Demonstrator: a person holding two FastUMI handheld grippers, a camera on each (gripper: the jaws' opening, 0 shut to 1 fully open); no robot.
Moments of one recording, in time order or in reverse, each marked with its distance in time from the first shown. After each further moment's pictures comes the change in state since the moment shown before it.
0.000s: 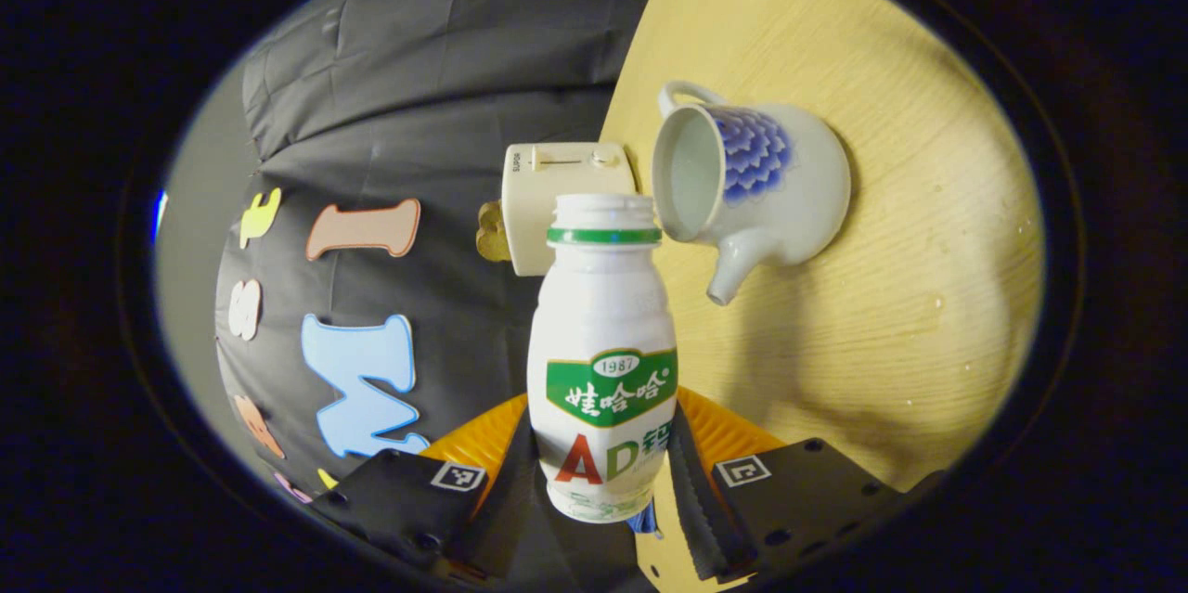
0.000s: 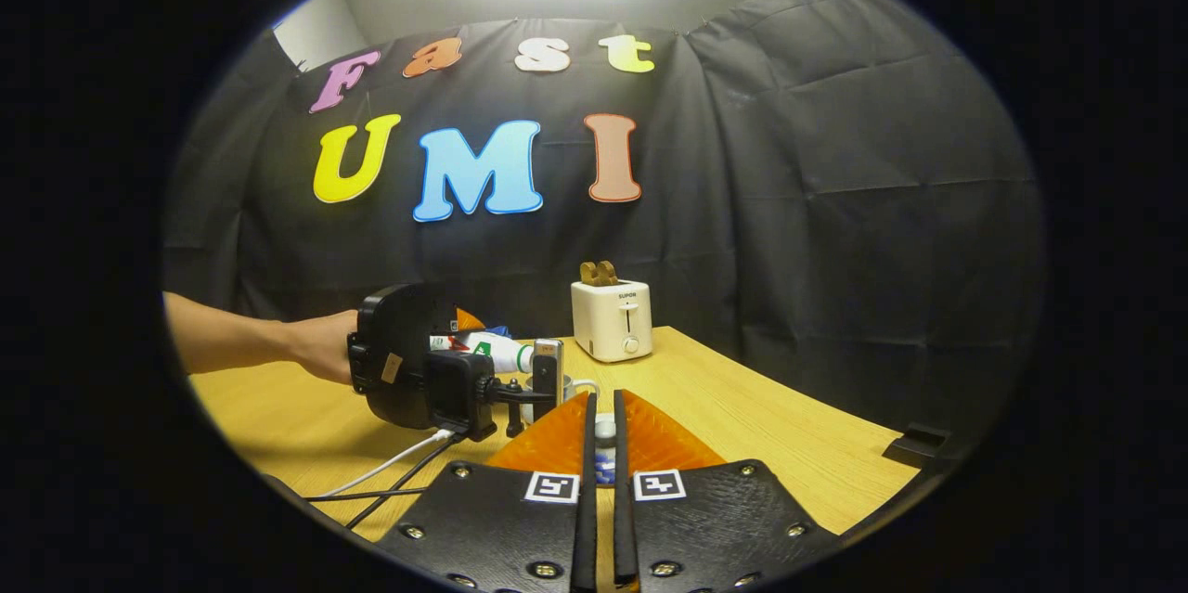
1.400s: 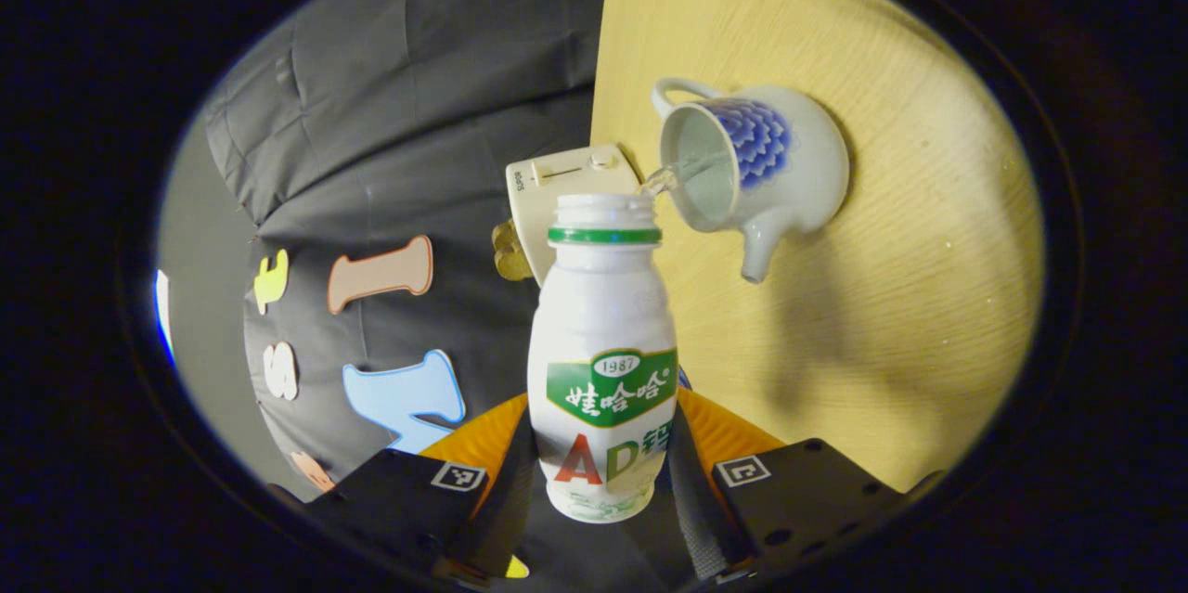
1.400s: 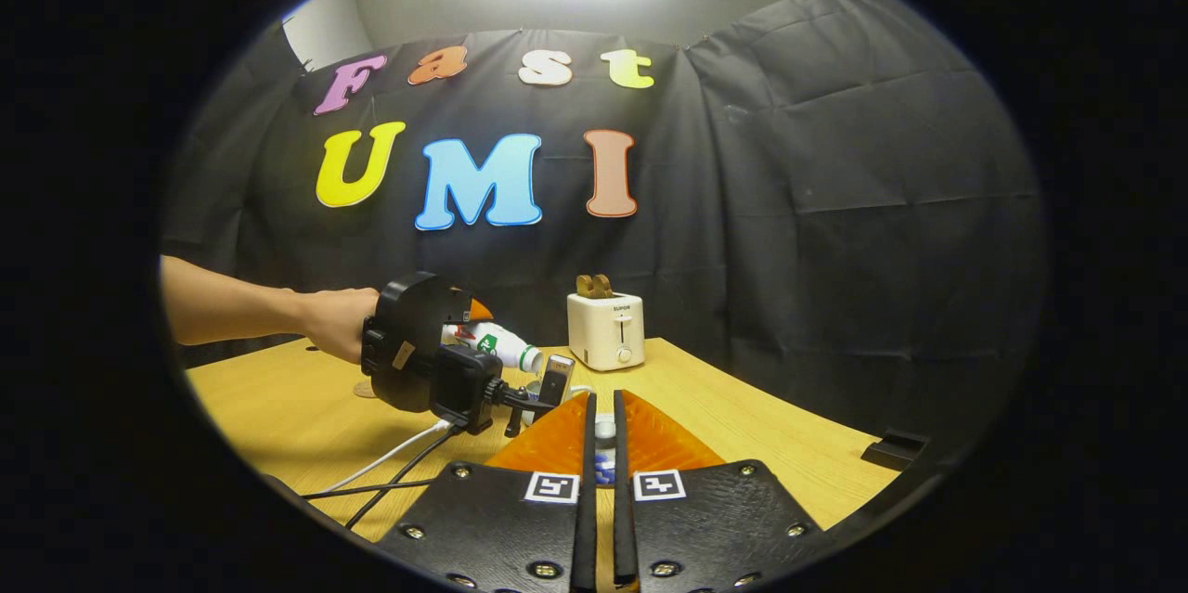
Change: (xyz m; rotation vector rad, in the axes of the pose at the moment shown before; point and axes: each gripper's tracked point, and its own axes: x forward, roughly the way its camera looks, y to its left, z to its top) left arm -0.006 0.006 0.005 0.199 0.020 0.061; right arm -0.027 0.003 0.016 -0.023 -0.042 -0.023
